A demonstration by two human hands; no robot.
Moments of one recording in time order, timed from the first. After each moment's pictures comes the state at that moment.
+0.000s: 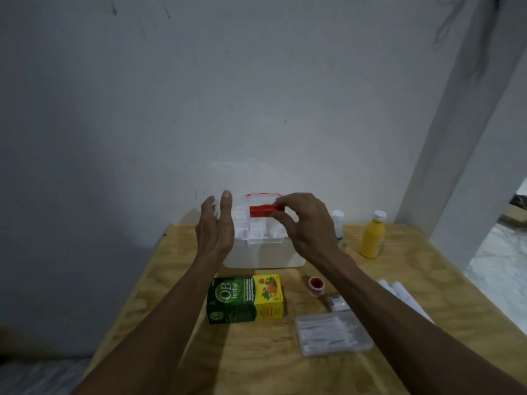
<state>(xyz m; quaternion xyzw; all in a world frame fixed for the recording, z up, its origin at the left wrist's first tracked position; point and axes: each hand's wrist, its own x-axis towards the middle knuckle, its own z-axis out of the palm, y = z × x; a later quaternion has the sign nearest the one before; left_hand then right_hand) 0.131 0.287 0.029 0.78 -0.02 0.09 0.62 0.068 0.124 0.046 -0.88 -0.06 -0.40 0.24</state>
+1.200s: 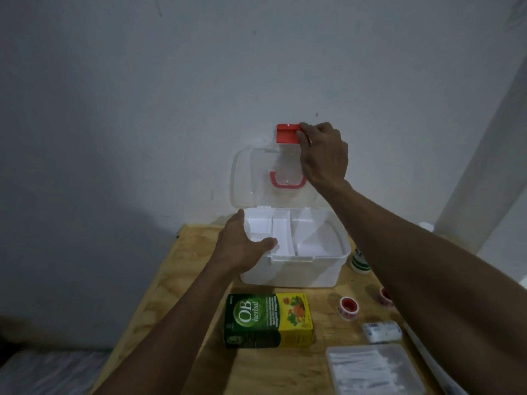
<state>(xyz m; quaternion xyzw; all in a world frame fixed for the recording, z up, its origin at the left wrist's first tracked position) 0.157 0.300 0.014 0.86 -0.11 0.01 0.49 0.213 0.108 0.114 -0.89 0.07 -0.43 0.16</state>
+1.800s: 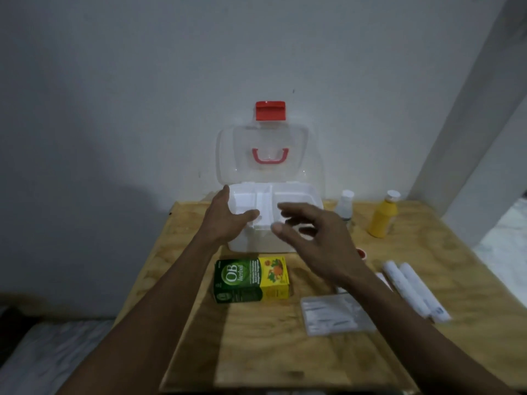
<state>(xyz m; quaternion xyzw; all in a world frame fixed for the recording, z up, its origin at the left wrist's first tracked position) 0.153 0.303 0.020 0.87 -0.11 -0.02 0.47 0.016 0.134 0.042 -0.86 -0.03 -0.21 0.46</state>
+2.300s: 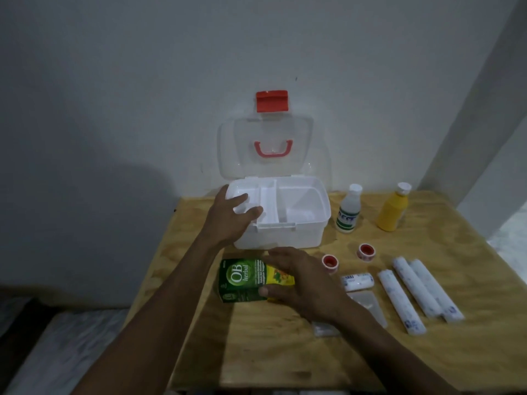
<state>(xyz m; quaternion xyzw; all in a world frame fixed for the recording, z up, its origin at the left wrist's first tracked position) 0.150 0.303 0.016 0.87 -0.09 -0.03 0.49 0.003 0.151 -0.014 -0.92 -0.10 -0.06 0.37</state>
